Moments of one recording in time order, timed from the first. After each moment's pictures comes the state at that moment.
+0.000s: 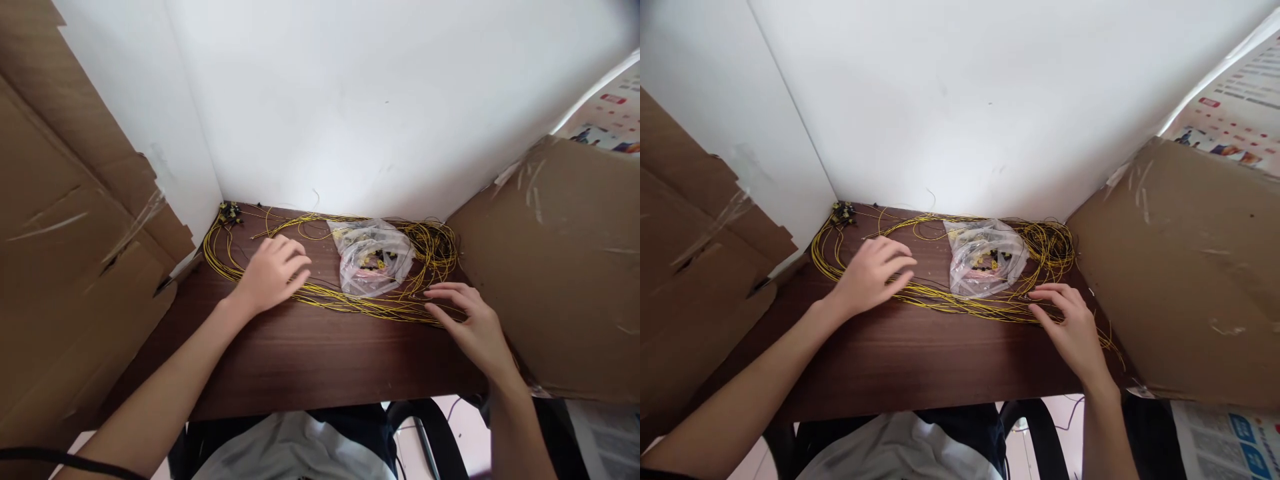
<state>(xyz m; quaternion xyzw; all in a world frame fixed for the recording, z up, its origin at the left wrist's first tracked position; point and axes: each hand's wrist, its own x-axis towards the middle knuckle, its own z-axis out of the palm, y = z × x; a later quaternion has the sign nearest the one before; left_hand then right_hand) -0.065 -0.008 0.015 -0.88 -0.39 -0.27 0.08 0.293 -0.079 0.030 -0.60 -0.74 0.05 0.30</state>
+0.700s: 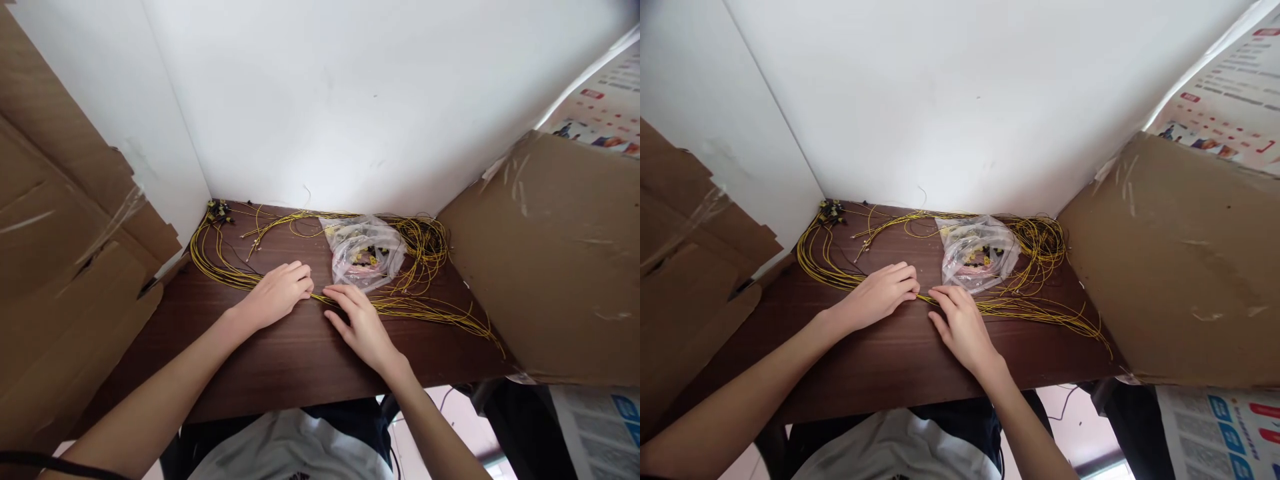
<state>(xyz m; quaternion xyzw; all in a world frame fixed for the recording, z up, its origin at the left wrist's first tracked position) -0.039 -0.018 0.001 -0.93 -0.34 -0.13 -0.04 0.163 -0.073 -0.007 -0.46 -0.83 0.15 0.27</state>
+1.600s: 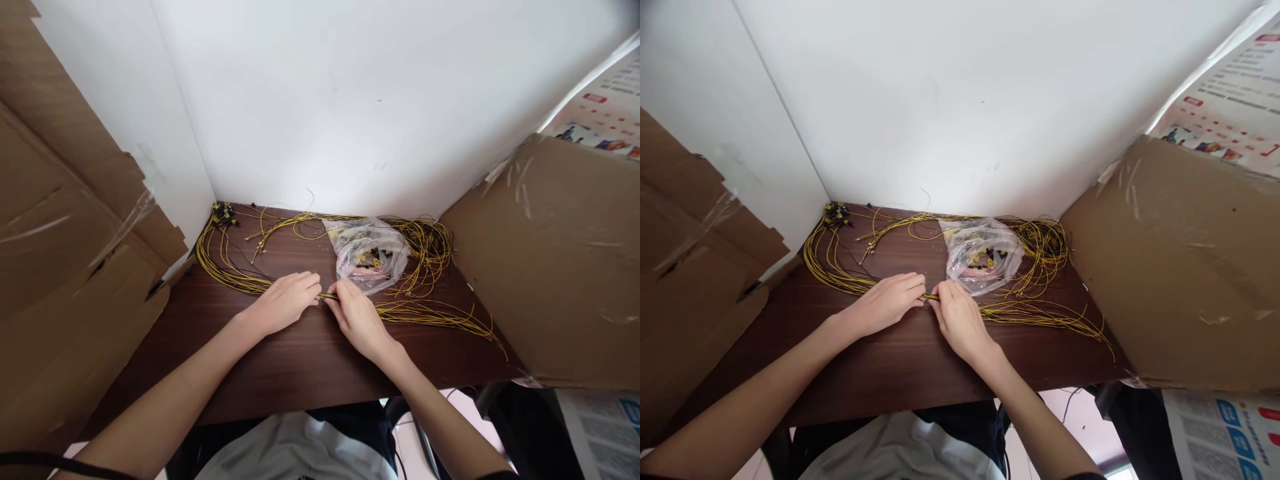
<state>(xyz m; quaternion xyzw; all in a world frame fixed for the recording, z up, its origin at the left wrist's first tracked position) -0.034 -0.023 -0.001 -0.94 -0.31 -0.12 -0.02 0.147 -0.058 0.000 -0.50 -0.83 0.12 0.19</state>
